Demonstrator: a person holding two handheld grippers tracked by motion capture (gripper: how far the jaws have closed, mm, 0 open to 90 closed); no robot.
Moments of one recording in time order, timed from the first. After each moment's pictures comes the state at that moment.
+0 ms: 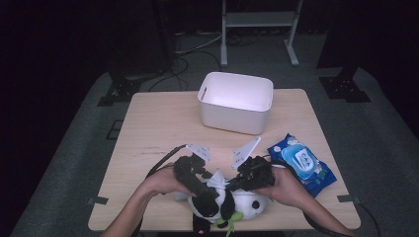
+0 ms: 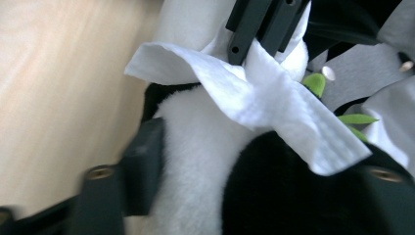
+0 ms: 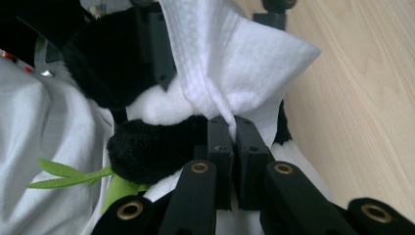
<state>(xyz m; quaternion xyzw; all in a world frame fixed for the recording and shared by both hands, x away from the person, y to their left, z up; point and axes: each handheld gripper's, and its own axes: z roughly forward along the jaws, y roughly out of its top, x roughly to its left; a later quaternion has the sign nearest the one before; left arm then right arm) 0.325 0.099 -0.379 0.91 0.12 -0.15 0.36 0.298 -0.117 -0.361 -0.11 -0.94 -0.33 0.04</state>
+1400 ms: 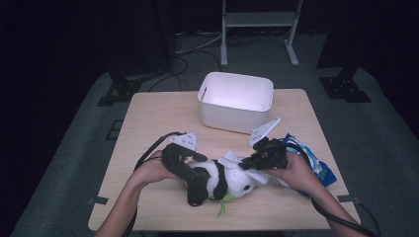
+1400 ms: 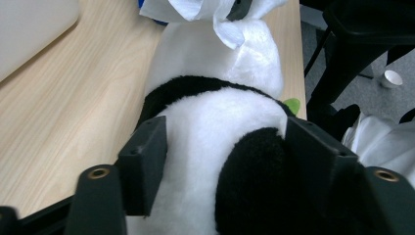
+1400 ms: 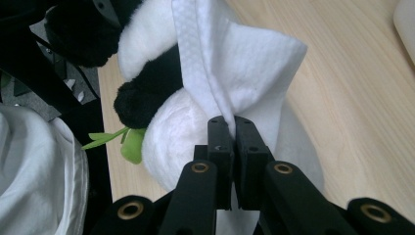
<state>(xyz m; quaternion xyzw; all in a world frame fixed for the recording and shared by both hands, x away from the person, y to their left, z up) 0.338 0.128 -0.354 0.91 0.10 -0.03 0.40 0.337 -0.157 -0.349 -0.18 -0.92 -0.35 0.01</state>
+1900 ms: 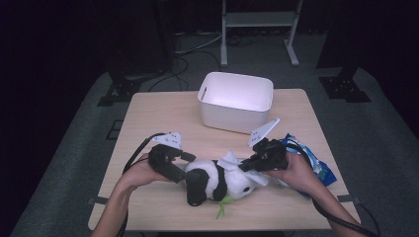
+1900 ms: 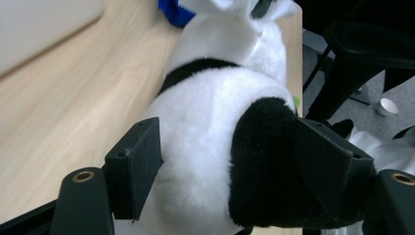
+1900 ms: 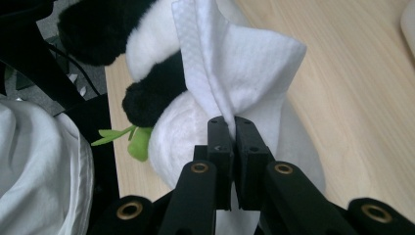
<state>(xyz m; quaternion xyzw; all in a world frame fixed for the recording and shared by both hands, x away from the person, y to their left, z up) 0.336 0.161 -0.360 0.89 0.14 -0.04 0.42 0.332 -0.154 -0.344 -0.17 -0.92 -0.34 0.01</state>
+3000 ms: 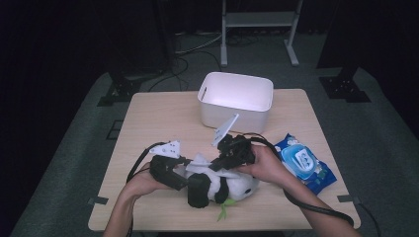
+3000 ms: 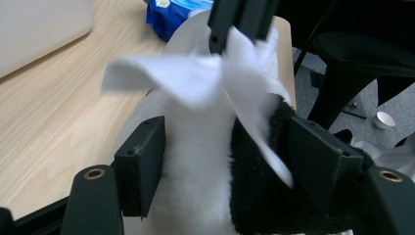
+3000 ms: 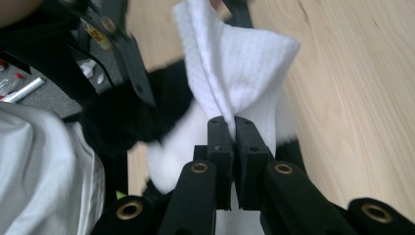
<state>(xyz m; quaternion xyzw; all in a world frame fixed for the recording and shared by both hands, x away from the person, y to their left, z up) 0.322 0.162 -0.379 0.87 0.12 -0.03 0.47 0.341 -0.075 -0.330 -0.11 -0.94 -0.32 0.03</state>
